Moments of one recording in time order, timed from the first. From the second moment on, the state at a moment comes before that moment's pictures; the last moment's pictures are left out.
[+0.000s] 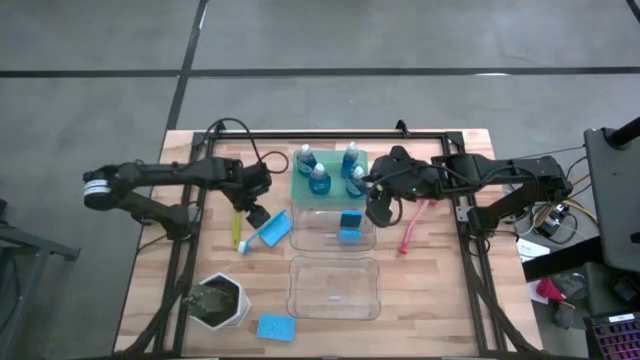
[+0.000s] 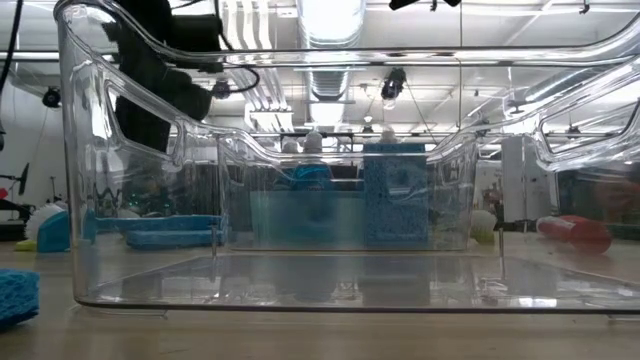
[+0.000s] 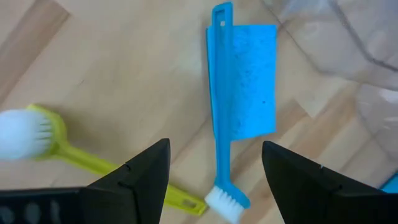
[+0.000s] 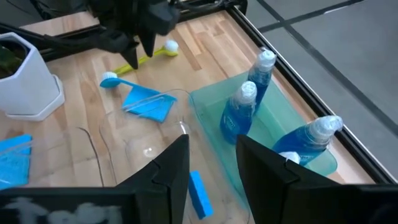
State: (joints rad) left arm 0.26 1.24 0.89 -0.96 0.16 -0.48; right arm 0.11 1.38 1.52 -0.88 0.39 0.39
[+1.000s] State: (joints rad) left arm 0.16 1.36 0.70 -0.71 0.17 -0.54; right arm 0.11 1.38 1.52 -0.88 0.42 0.40
